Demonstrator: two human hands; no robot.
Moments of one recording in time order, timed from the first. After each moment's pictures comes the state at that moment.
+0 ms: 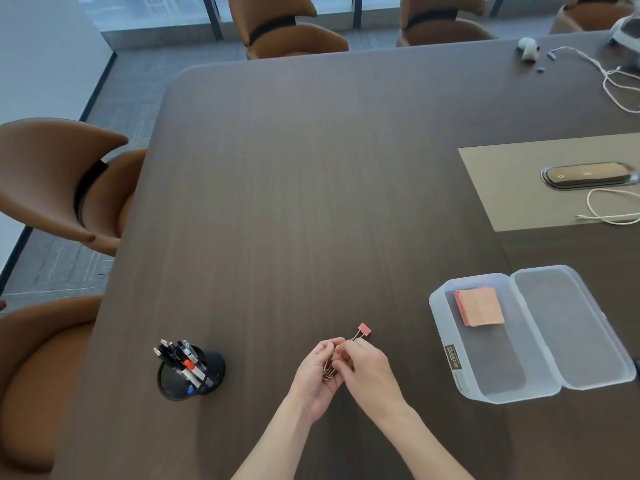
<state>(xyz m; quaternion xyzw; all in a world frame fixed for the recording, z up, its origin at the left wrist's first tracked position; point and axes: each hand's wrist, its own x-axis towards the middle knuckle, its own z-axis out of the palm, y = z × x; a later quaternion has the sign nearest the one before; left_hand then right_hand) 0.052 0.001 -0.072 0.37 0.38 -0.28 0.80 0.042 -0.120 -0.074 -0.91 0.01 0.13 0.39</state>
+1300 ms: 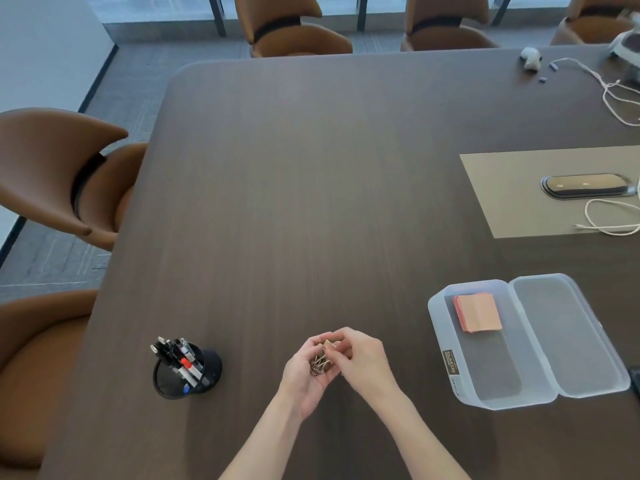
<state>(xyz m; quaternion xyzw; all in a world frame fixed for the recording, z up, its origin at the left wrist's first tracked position) 0.059 0.013 -0.072 0.31 0.37 -0.23 0.84 0.066 -0.116 -0.062 -0.87 0.06 0.18 0.46</state>
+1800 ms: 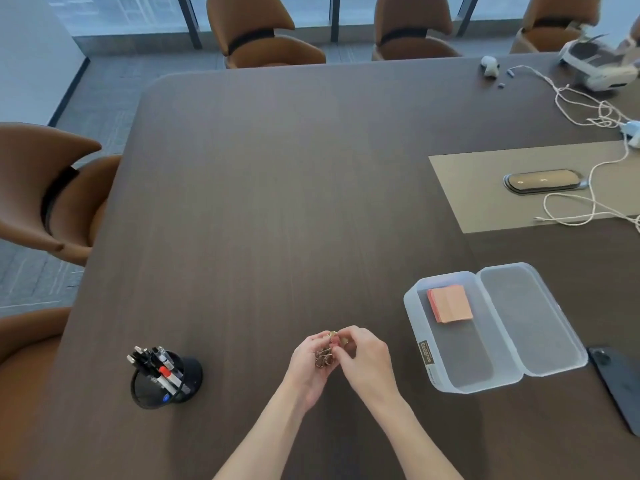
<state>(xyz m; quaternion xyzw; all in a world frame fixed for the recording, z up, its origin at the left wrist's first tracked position) 0.067 -0.023 -0.063 0.39 0.34 -0.27 0.81 0.049 -0.144 -0.048 -0.91 0.12 0.09 0.39</state>
